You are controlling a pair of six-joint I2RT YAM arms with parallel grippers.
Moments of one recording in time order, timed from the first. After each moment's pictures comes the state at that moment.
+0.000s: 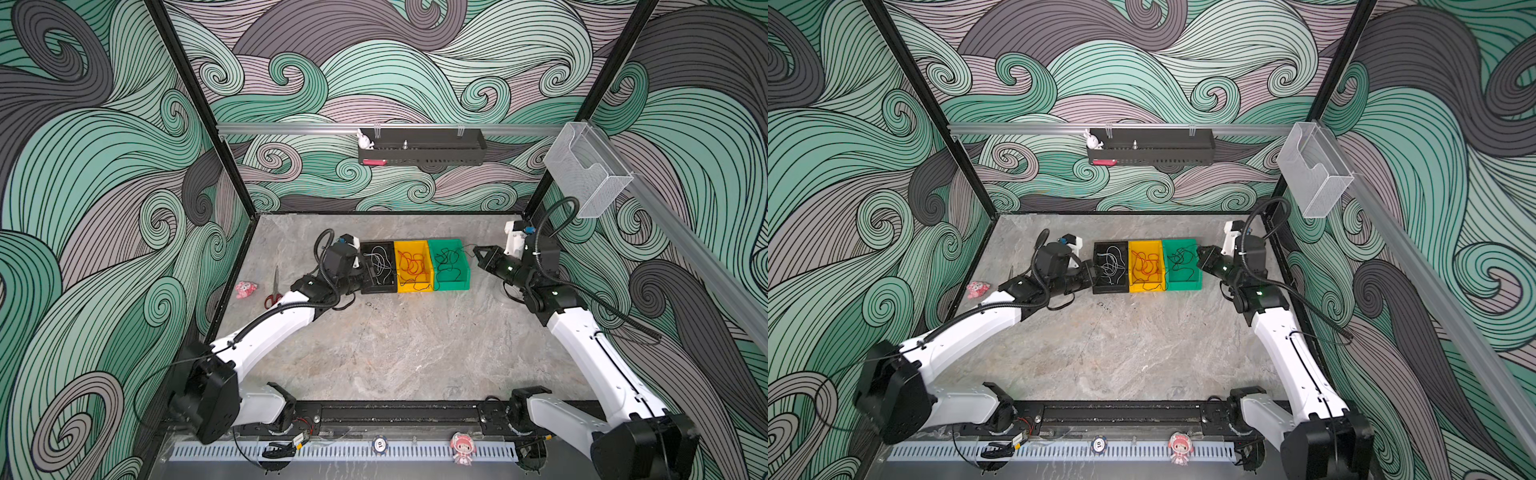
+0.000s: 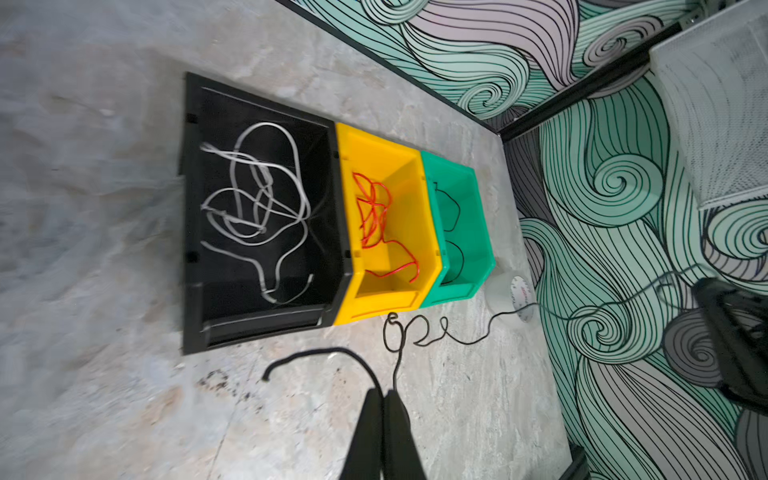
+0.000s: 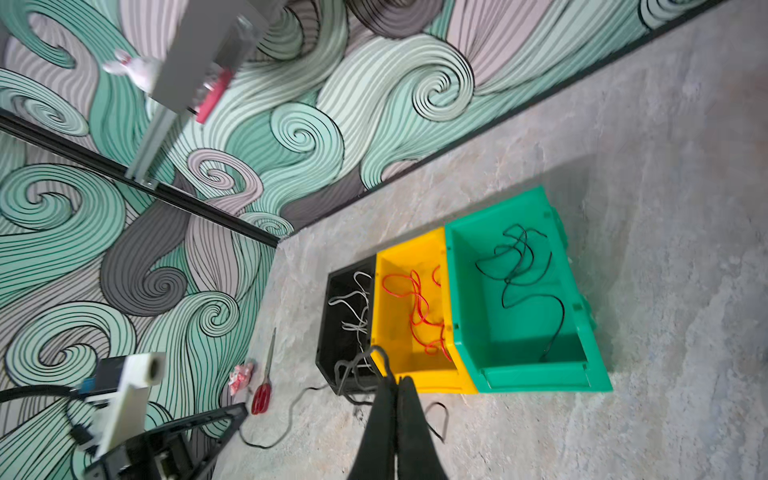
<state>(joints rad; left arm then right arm) -0.59 1.42 1.04 -0.21 0.14 -0.75 0.13 1.09 0.98 -0.27 -0.32 0.58</state>
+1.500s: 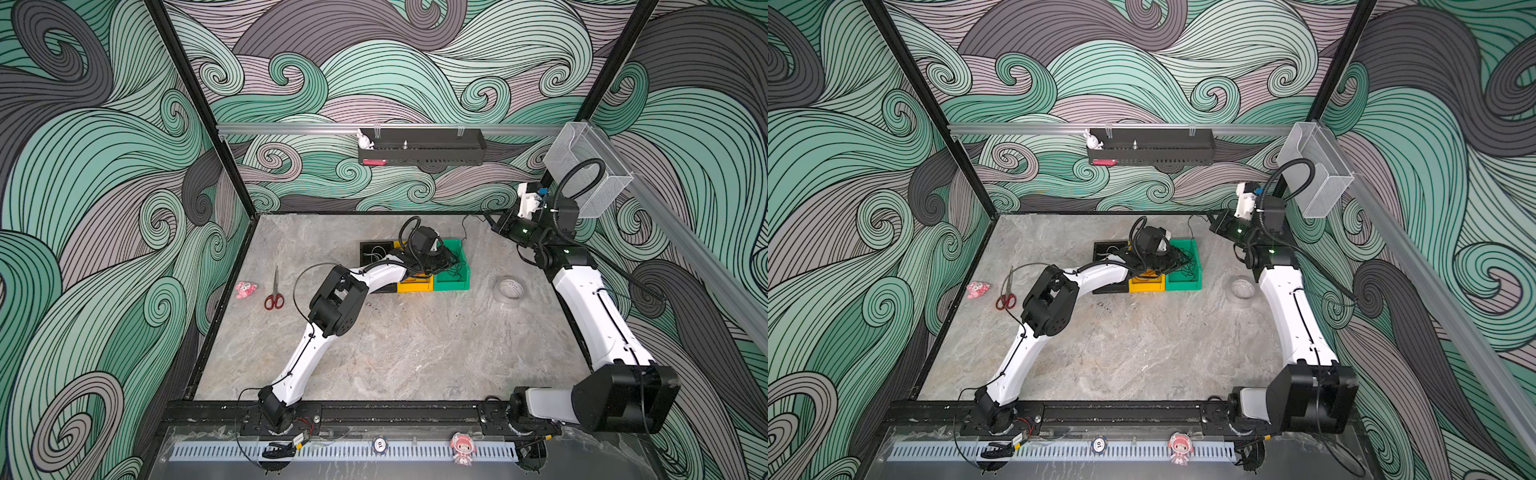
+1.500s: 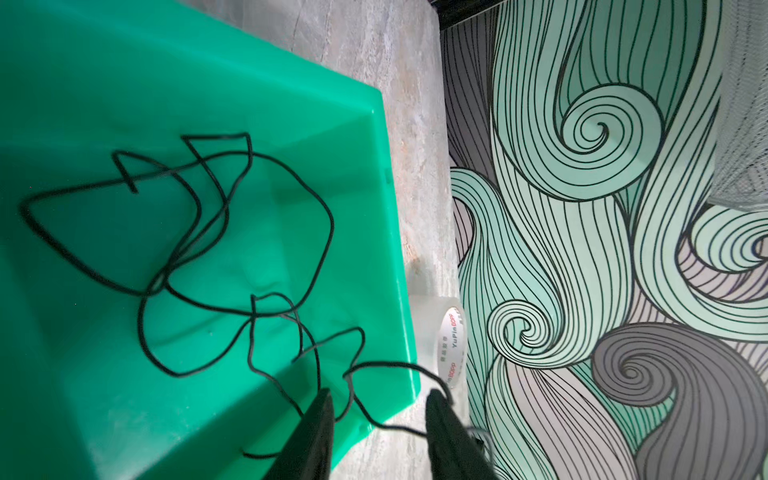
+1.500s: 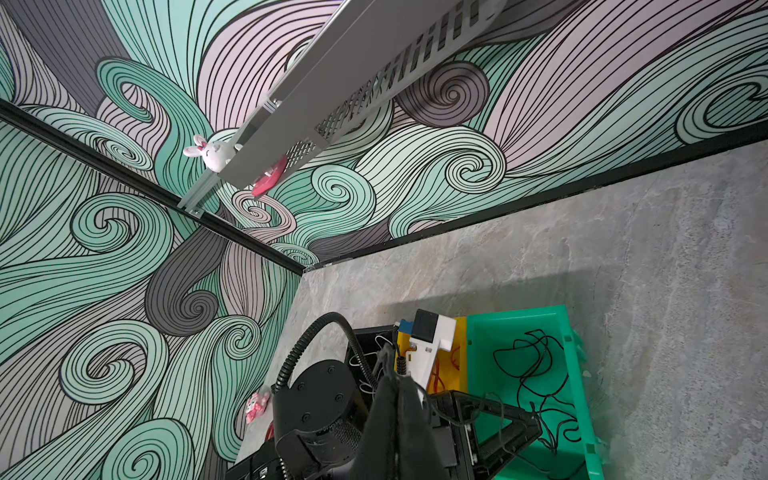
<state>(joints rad) -0.74 2.40 1.91 -0.07 0.38 -0.99 -0.02 1.35 1.28 -0.28 -0.53 0.51</state>
